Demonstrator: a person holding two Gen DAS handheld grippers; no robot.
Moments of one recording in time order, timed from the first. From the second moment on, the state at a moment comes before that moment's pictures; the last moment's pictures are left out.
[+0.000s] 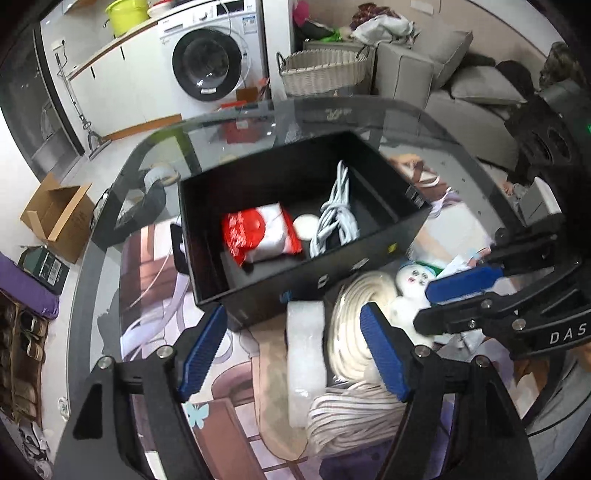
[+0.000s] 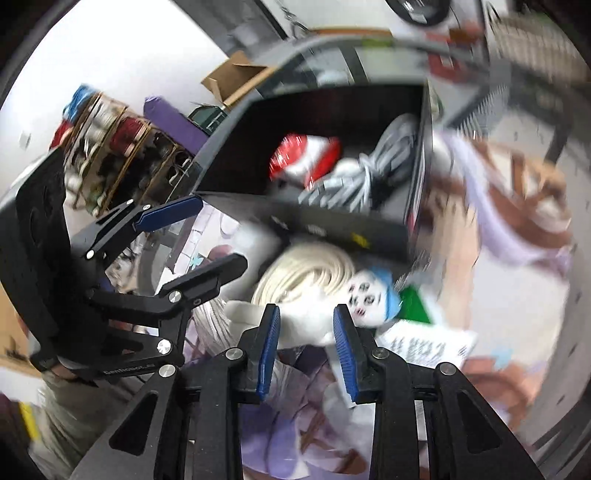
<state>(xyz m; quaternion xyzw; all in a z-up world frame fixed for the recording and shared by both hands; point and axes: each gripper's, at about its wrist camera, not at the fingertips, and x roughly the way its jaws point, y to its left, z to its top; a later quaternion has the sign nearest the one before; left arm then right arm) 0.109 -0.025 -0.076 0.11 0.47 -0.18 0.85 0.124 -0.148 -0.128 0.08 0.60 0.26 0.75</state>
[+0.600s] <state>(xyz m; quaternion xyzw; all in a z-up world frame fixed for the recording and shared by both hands) 0.107 -0.022 -0.104 0.14 0.50 -0.17 0.84 0.129 -0.120 -0.148 0.04 0.62 0.23 0.75</state>
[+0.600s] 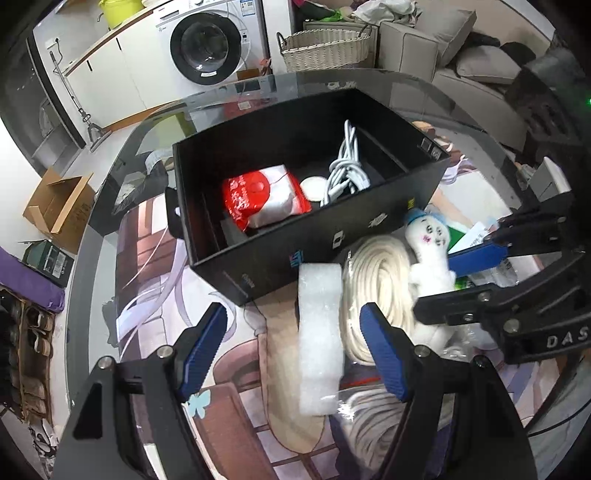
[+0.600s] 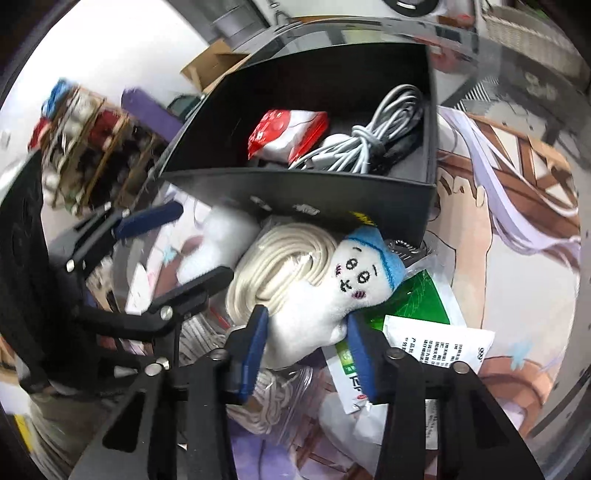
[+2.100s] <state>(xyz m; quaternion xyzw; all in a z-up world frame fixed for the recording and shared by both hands) 0.077 -0.016 -0.083 0.14 0.47 -0.17 0.85 0.087 -0.121 -0.107 -0.17 0.51 0.29 0.79</state>
